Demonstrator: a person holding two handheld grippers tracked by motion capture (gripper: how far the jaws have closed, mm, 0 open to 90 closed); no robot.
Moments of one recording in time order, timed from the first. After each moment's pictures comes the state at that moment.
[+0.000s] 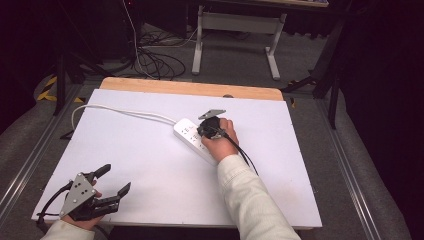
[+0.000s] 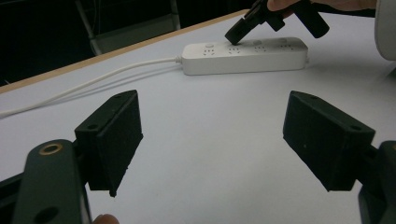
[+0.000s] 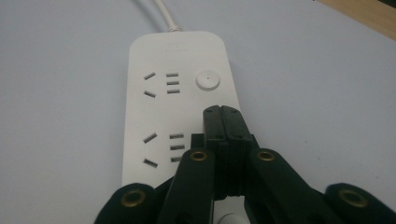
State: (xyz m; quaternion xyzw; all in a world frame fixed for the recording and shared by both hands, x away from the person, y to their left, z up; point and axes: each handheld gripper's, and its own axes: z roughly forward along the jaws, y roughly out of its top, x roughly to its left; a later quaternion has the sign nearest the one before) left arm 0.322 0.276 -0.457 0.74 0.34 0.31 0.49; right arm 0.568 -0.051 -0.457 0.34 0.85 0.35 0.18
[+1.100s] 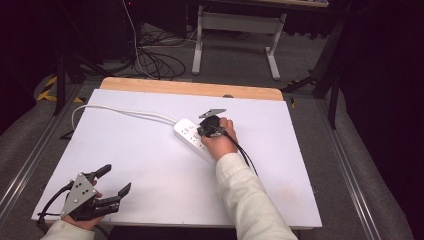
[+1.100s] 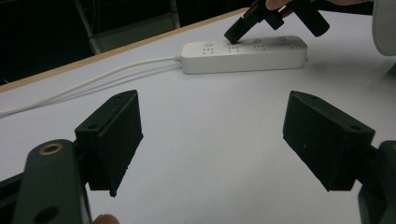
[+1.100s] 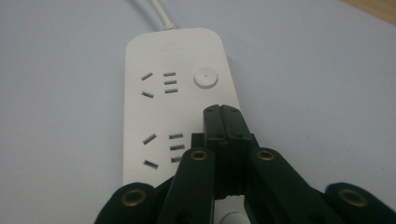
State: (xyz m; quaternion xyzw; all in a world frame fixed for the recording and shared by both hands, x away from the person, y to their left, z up) left arm 0.322 0.275 -0.457 0.74 0.34 0.31 0.49; right arm 0.570 -0.051 -0.457 0.36 0.85 0.35 0.17
